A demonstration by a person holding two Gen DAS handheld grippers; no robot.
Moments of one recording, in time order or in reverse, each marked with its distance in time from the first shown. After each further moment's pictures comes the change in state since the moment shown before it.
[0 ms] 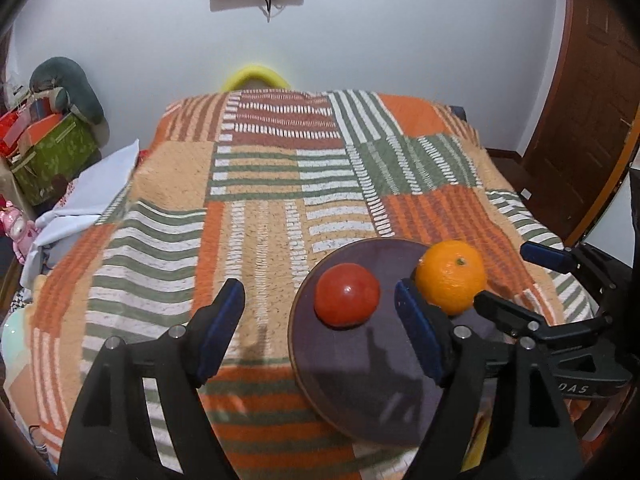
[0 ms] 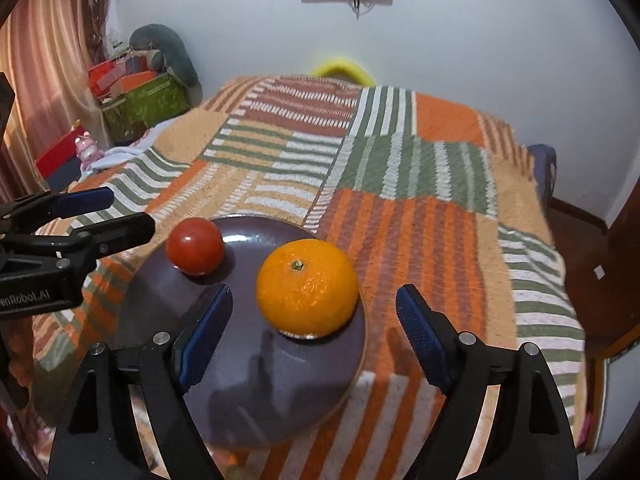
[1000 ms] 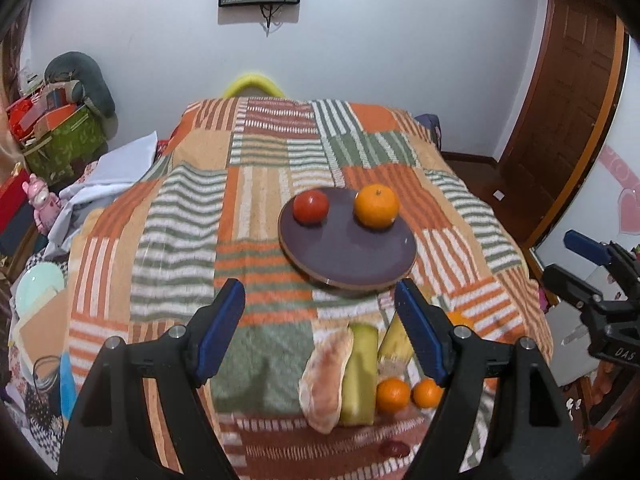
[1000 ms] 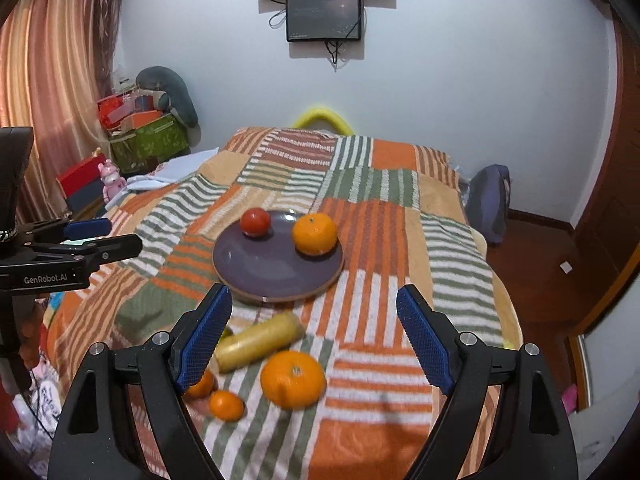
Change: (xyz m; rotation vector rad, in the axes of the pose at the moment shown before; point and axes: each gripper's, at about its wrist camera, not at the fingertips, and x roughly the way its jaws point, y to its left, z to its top) left arm -0.160 -0.019 -0.091 -0.026 -0.017 -0.043; right arm -0.166 0.030 -0.076 0.043 -0.140 -0.077
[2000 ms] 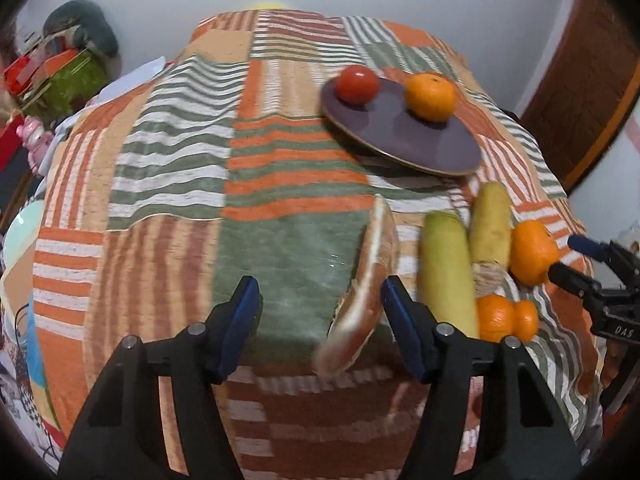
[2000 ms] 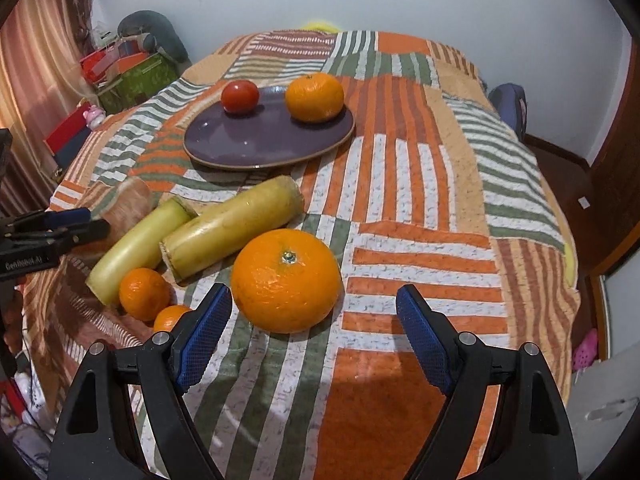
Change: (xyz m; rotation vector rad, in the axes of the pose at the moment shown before) left arm 0.076 0.046 -0.075 -0.047 0.207 0.033; right arm 0.071 -0.005 -0.083 0.060 0.261 0.042
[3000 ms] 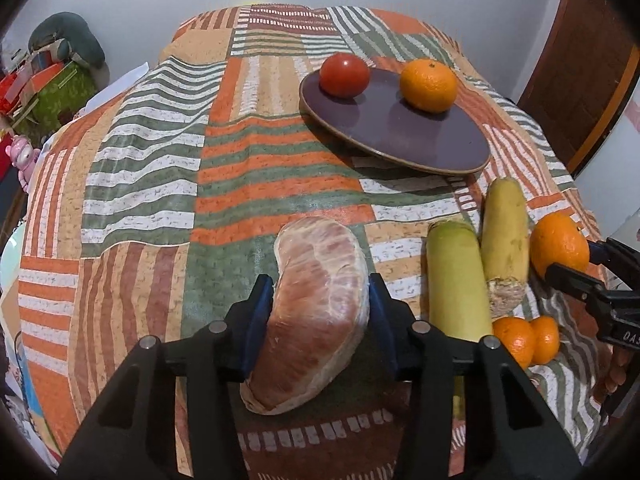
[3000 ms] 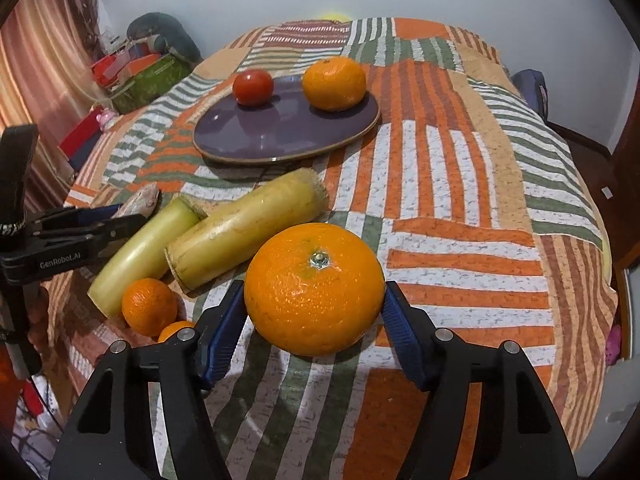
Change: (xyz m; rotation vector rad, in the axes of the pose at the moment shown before) left arm 0.028 -0.015 0.014 0.071 0.009 -0.003; right arm 0.015 0.002 0.004 0.028 0.012 0.088
